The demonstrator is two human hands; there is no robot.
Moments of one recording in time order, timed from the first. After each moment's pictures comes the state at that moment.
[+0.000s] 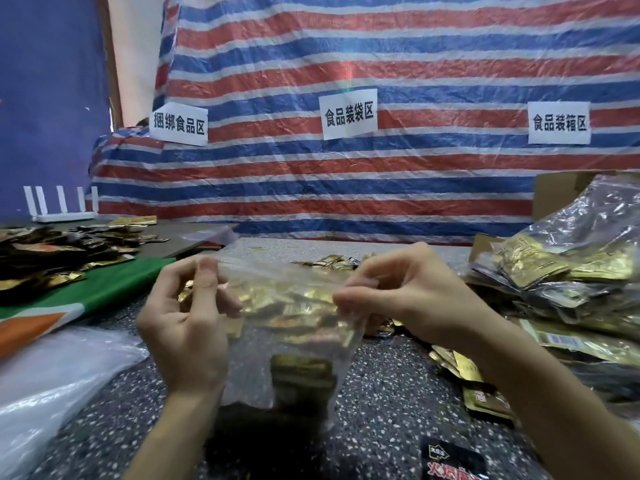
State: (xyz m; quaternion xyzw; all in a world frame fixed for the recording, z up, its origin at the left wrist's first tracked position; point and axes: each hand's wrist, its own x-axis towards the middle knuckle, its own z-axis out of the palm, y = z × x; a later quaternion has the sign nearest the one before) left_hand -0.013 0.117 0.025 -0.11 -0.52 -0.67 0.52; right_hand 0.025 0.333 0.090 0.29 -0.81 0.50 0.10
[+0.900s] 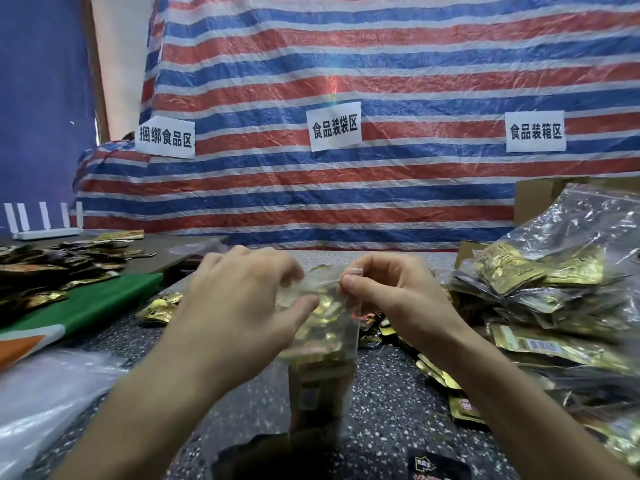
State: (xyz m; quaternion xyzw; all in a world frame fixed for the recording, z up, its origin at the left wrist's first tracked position) left_hand 0.037 0.144 0.101 -0.23 -0.89 -0.14 0.37; right_hand 0.014 0.344 0.081 0.24 -0.75 0.59 0.17
